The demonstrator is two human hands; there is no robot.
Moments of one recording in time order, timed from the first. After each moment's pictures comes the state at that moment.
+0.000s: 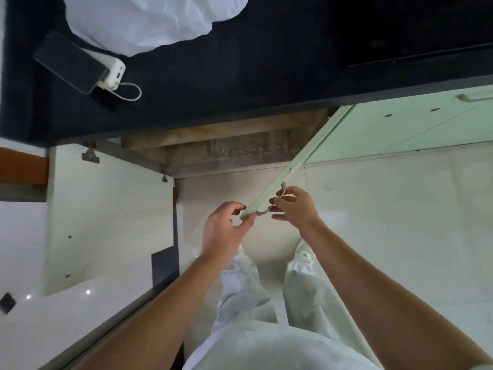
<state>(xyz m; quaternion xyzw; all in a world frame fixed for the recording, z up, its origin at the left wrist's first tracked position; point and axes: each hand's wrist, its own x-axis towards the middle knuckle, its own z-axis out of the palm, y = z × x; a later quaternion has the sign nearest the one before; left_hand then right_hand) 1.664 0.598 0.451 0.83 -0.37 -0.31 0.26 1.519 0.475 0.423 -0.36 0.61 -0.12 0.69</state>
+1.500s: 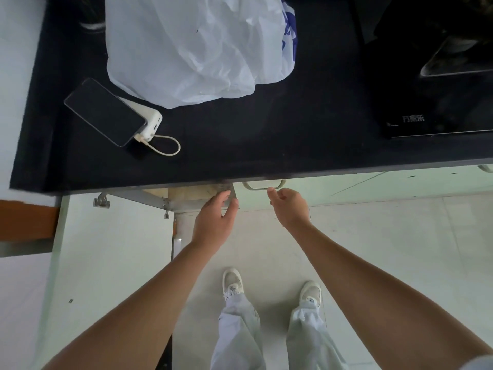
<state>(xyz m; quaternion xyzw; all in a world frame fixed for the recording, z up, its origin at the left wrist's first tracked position) 1.825 0.504 0.429 0.83 -0.36 -0.34 0.26 1.670 0.384 0.403 -0.62 0.65 0.00 0.43</state>
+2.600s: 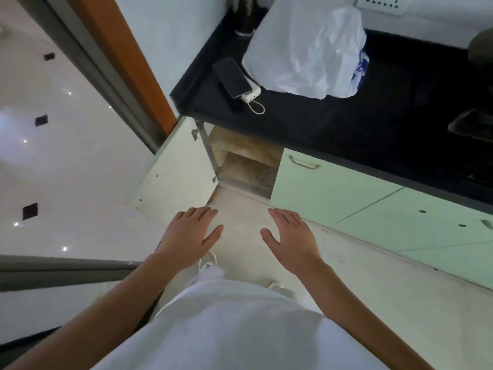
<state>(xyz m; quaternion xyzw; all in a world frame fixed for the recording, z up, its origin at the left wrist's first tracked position) 1.731 0.782 0.572 0.88 -0.46 -0.13 0.02 1.558 0.580 0.563 -0.93 0.25 0.07 0.26</state>
